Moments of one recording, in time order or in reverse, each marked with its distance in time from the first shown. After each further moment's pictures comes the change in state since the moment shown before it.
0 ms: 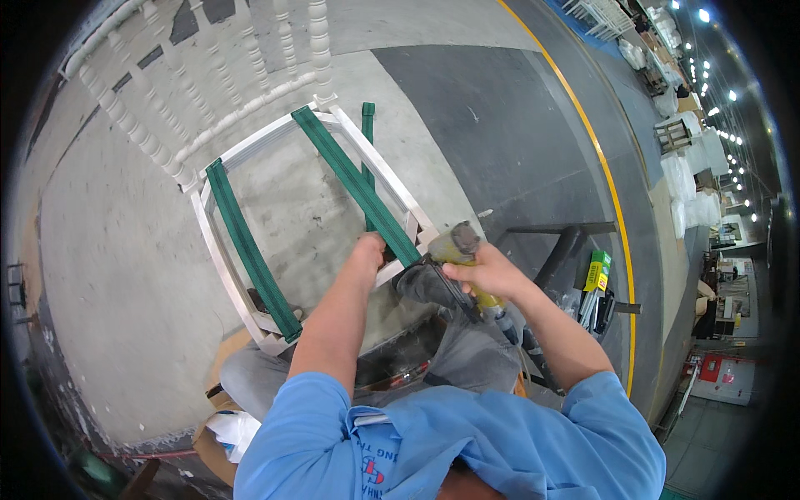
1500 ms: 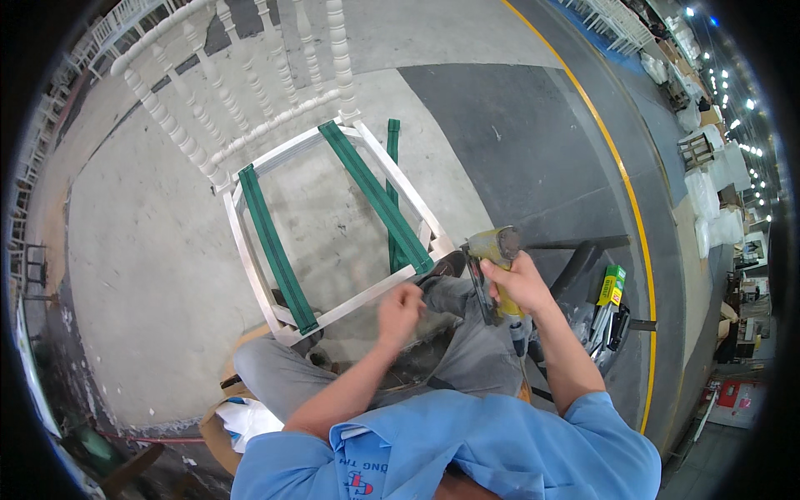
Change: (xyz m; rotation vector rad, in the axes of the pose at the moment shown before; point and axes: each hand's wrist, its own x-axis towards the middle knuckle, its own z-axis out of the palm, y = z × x) left_hand -0.185 -0.099 -0.010 0.463 -0.048 0.576; right_hand -0.041 0.015 -0.018 0.231 0.161 -0.204
